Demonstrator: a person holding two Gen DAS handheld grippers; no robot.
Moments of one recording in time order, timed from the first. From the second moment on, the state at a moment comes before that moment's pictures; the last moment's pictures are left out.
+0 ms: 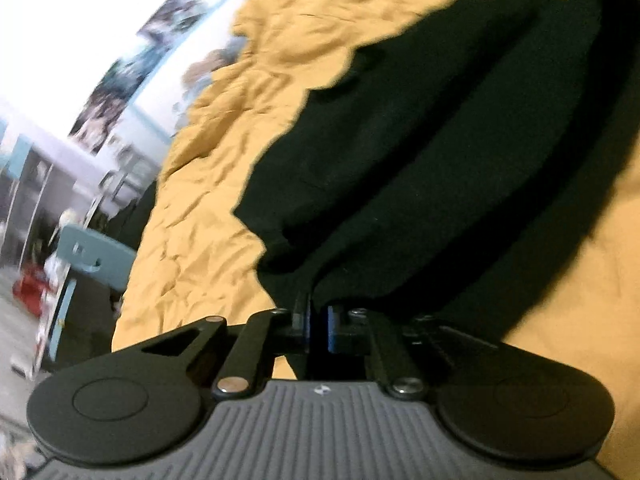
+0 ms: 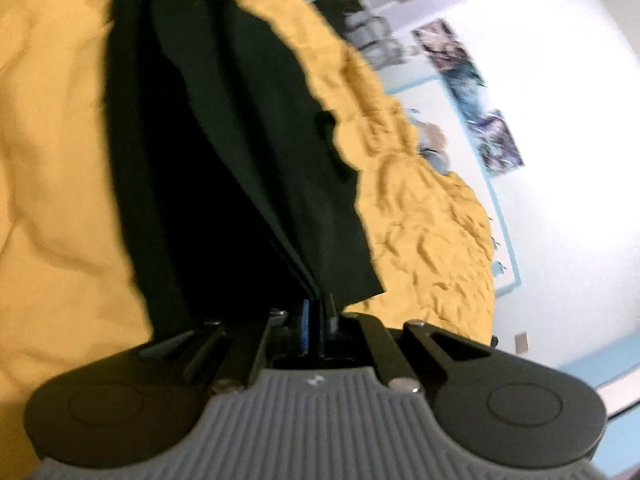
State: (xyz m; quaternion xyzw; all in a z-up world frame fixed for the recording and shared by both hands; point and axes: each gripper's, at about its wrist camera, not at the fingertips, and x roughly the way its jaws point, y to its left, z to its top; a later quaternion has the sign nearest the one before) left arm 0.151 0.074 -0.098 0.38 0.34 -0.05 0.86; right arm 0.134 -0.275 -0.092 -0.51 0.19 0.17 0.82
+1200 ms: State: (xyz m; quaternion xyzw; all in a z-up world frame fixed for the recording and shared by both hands) left arm 0.368 0.073 -0.010 0.22 0.28 0.00 0.94; right arm 0.429 -0.288 -0.007 -0.33 0.20 0.08 0.92
